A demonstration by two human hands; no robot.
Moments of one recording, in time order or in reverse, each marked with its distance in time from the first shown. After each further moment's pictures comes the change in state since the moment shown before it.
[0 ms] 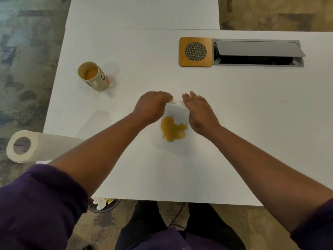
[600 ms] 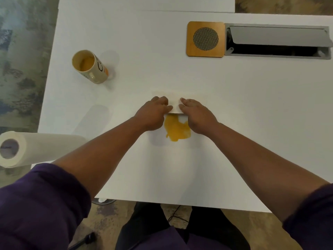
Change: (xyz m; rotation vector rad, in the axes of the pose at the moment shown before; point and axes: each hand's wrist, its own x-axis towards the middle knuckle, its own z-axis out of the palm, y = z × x) left_hand -0.006 -0.043 0.068 0.024 -0.307 -0.025; right_hand 0.032 0.026 0.057 -0.078 -0.295 -0.030
